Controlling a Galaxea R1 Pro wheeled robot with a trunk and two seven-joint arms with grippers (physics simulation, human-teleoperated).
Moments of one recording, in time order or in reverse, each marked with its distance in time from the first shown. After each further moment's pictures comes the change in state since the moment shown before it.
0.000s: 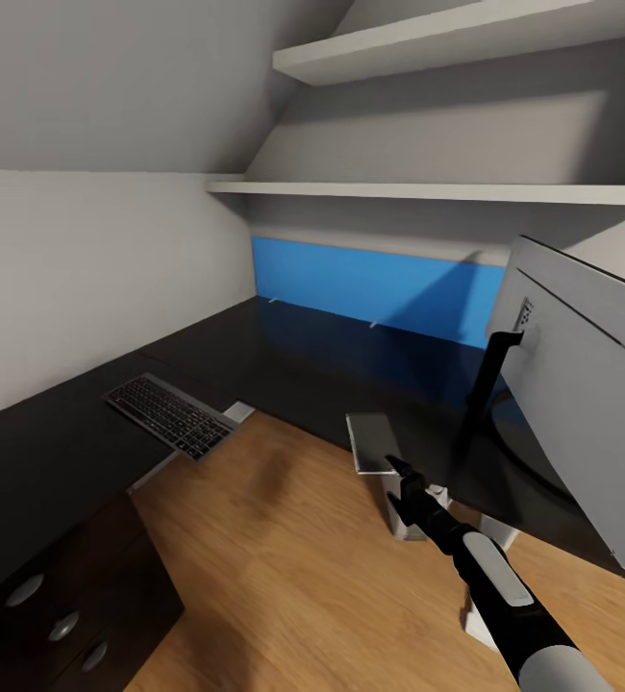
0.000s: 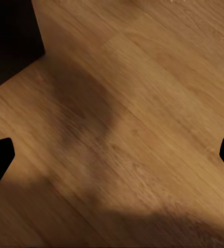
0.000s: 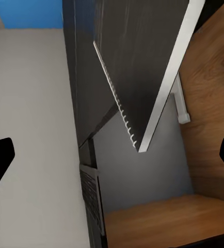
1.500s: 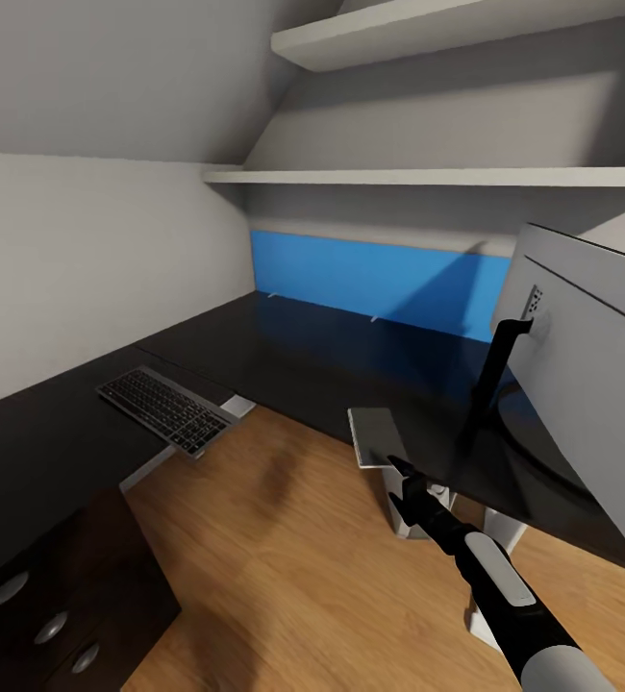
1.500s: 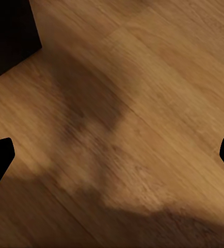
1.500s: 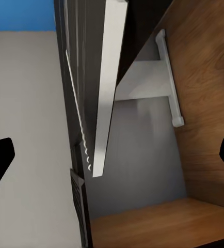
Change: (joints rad) left arm 0.000 -0.002 0.000 0.000 0.004 0.001 0.000; right arm 0.000 -0.006 -0.003 0.000 -0.002 0.002 -0.004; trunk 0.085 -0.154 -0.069
